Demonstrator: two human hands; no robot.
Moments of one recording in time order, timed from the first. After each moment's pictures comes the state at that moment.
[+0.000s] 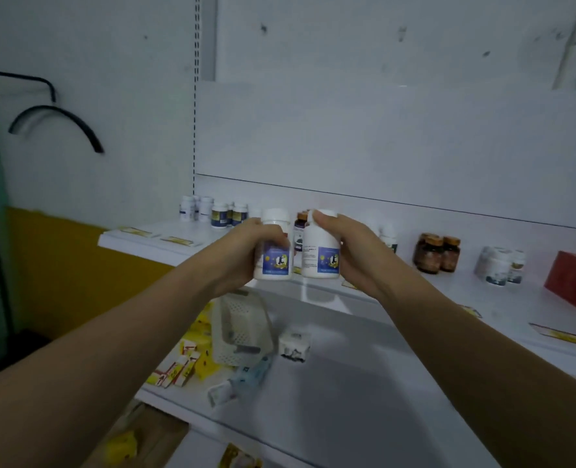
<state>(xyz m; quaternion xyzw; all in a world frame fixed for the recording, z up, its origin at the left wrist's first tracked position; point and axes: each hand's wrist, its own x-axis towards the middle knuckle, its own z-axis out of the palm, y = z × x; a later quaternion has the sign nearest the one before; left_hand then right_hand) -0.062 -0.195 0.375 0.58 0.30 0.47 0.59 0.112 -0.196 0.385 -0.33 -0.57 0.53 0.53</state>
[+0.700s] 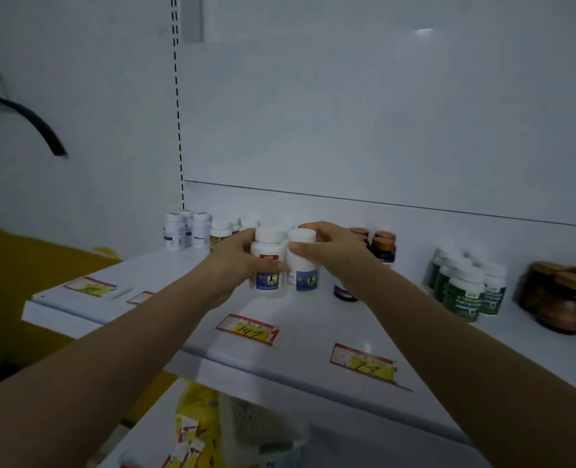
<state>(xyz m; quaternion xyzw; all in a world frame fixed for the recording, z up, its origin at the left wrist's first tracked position) -0.125 0.073 0.365 0.61 0.44 0.48 0.45 0.042 0.074 0.378 -0.49 -0.64 0.37 0.48</state>
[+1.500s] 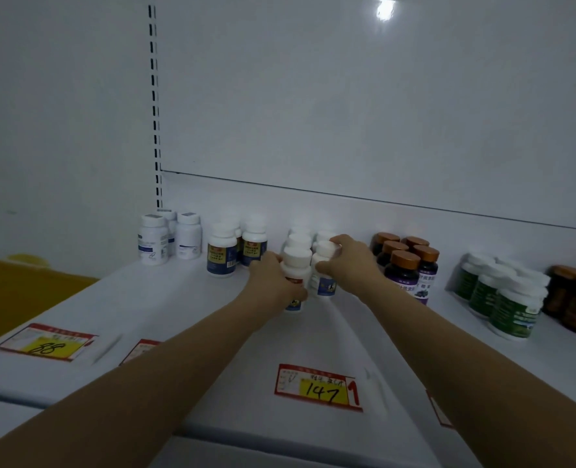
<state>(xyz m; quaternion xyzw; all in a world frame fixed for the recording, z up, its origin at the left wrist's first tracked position) -0.140 0.200 0.313 0.67 0.50 0.37 0.40 -0.004 0.181 0.347 -0.73 -0.56 0.12 0.38</state>
